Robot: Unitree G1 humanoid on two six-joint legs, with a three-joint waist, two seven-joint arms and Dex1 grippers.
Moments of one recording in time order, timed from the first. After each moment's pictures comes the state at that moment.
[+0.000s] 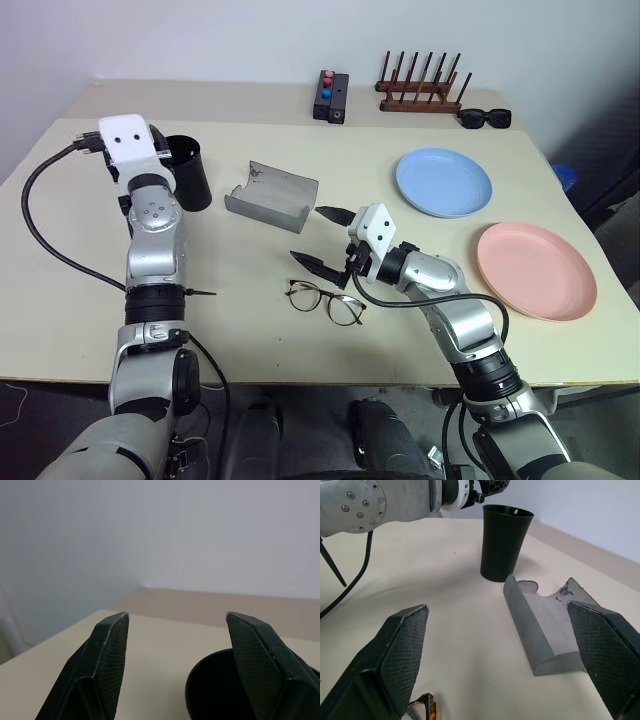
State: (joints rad) left arm -0.75 0.31 0.27 0.35 0.01 0.13 0.27; right arm -0.43 -0.26 0.23 -0.11 0.20 0.21 0.72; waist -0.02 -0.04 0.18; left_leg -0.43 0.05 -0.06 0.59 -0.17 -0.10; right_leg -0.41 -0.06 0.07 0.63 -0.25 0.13
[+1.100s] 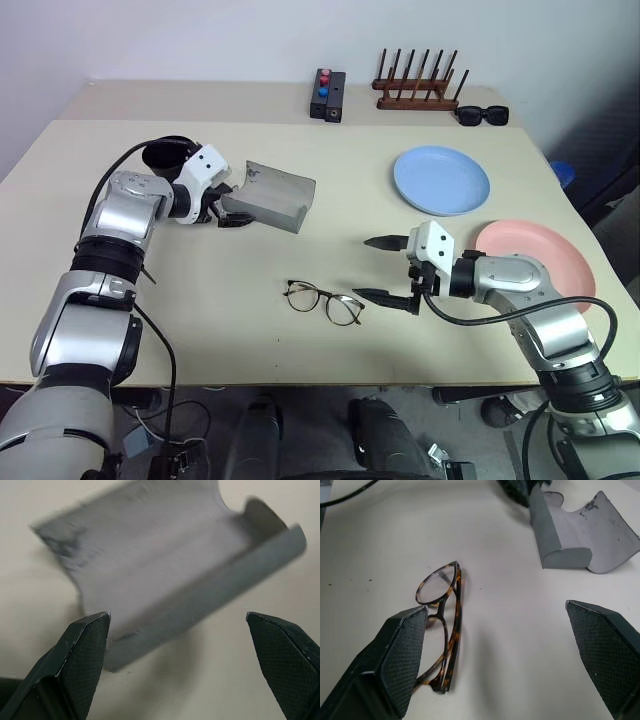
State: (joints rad) left arm -1.02 0.65 -0.22 0.85 -0.04 0.28 -1.09; right arm -0.32 -0.67 0.11 -0.28 0.34 0.40 1.00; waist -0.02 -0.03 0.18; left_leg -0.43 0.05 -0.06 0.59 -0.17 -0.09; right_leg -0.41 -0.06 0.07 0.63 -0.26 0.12
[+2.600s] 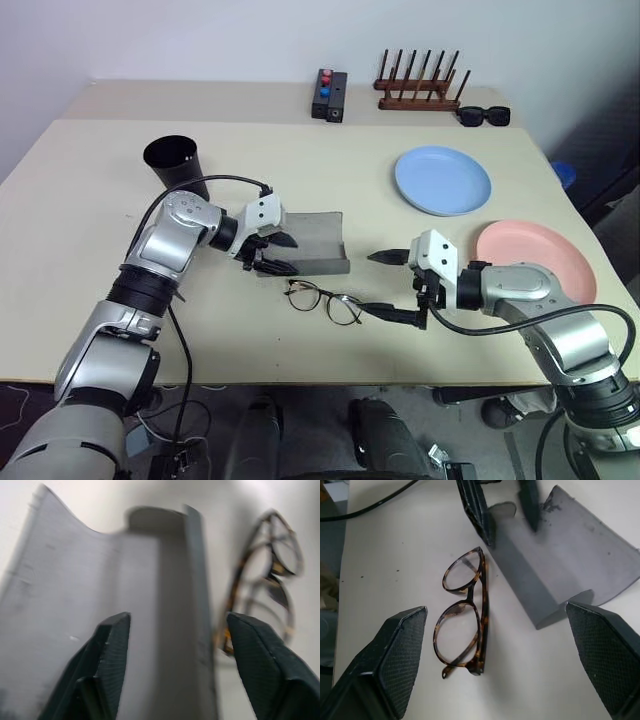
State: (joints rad) left arm -0.82 0.56 -0.27 0.40 -0.05 0.28 -1.33; right arm -0.30 -0.69 0.14 -0.41 0.37 0.60 0.94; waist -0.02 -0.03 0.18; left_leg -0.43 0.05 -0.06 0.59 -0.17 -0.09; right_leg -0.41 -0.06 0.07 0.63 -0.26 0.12
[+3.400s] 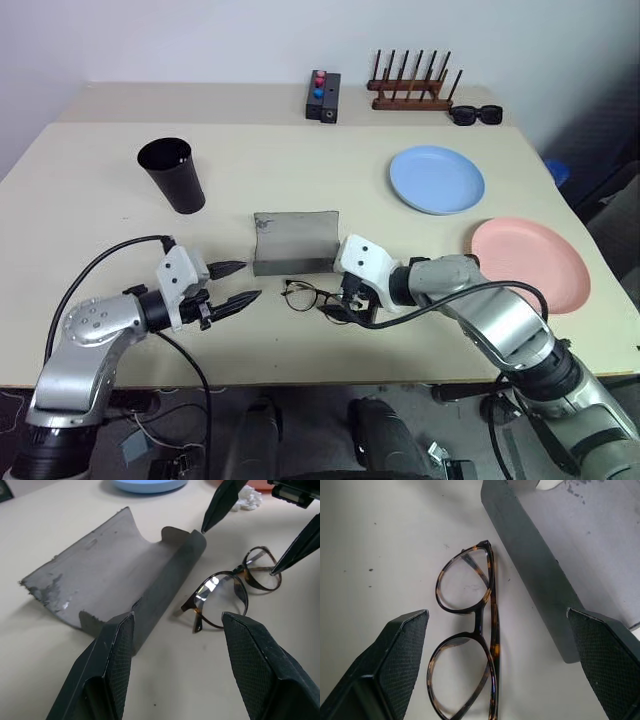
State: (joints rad) left arm 0.02 0.64 0.18 -0.36 -0.34 0.31 -0.98; right arm -0.57 -0.56 0.46 -0.48 0.22 1.00 0.70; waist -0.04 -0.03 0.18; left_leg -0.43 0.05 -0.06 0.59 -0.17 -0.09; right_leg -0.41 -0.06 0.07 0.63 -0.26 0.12
